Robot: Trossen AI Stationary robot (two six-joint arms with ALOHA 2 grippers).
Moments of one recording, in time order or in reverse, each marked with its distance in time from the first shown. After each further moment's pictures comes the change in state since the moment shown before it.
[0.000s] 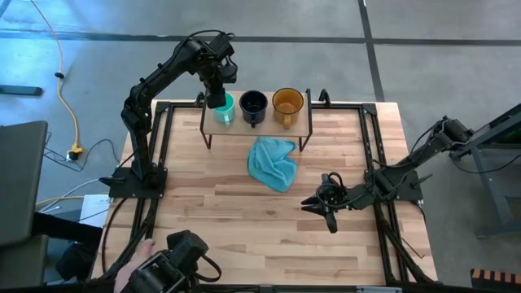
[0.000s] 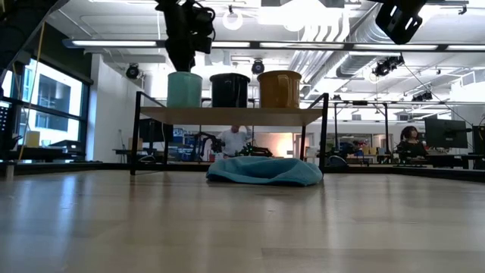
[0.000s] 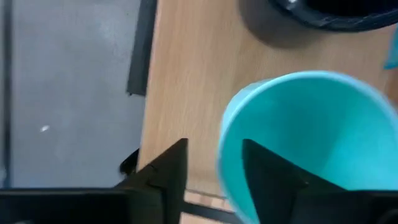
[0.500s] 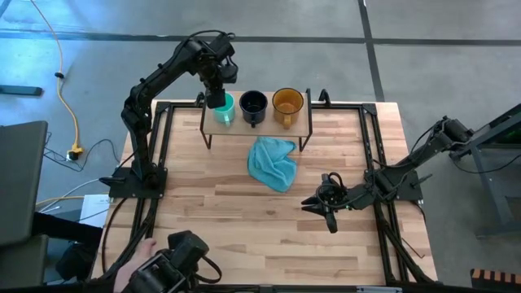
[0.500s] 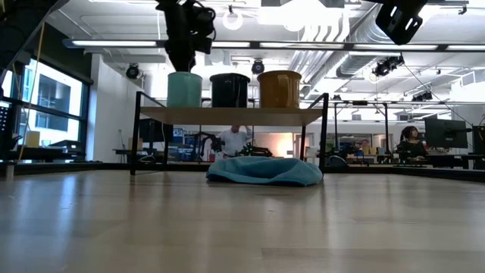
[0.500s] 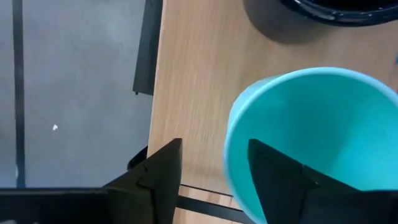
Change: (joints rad) left arm -0.008 0.000 0.000 0.006 -0.032 0.019; right arm 0.000 0.000 0.000 -0.003 0.000 0.000
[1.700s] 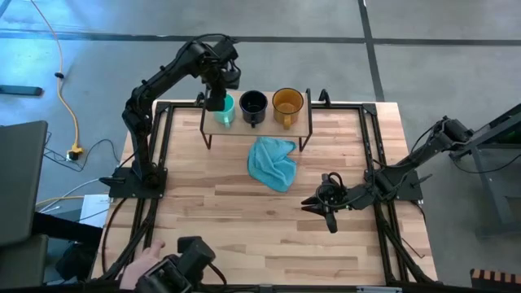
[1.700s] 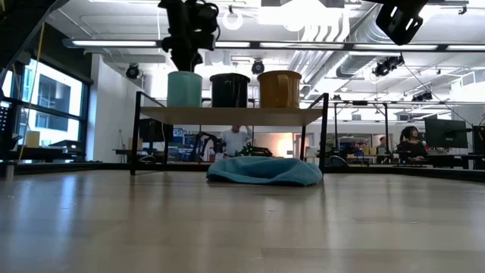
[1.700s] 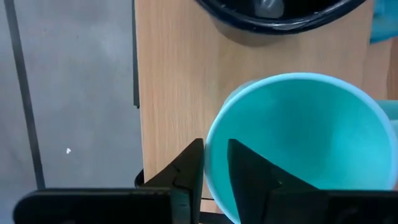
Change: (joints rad) left arm -0.043 0.000 0.000 -0.008 0.008 0.123; right arm 0.000 0.000 0.000 -0.001 0.000 0.008
